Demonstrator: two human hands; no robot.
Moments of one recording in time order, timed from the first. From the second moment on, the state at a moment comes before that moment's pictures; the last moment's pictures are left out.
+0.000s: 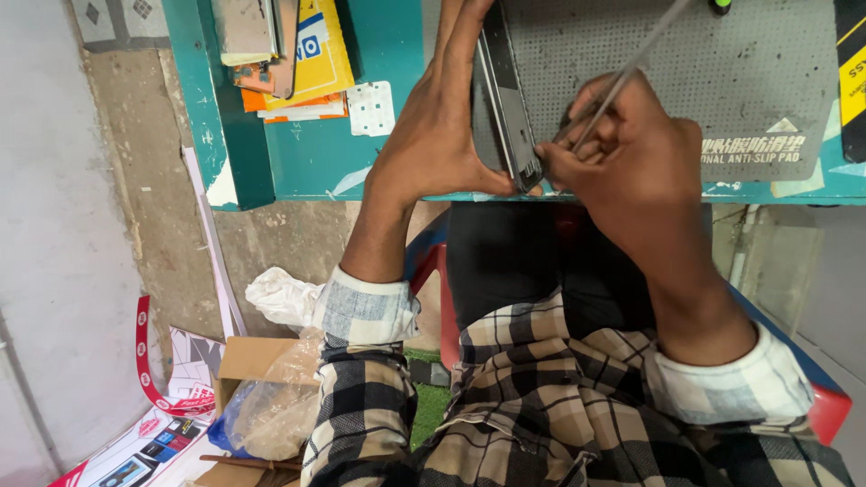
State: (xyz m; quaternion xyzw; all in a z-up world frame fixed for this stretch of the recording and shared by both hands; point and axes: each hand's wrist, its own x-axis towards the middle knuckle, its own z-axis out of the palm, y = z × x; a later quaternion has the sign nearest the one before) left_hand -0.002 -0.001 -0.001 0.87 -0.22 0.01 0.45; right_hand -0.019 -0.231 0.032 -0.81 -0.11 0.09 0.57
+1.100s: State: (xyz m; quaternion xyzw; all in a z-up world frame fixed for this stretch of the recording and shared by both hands) left_hand -0.006 0.006 -0.013 0.88 -0.22 0.01 0.42; right_hand -0.028 -0.232 0.029 -0.72 -0.09 0.06 0.69
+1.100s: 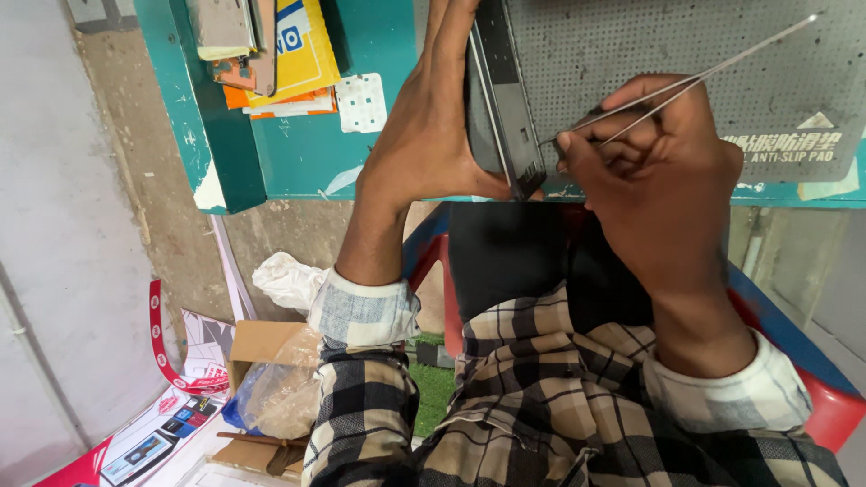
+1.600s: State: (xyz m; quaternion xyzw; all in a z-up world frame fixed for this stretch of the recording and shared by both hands) left_hand -0.006 0.006 -0.011 0.88 -0.22 0.01 0.42; right_hand -0.025 -0.228 0.033 -0.74 -0.08 0.05 0.67
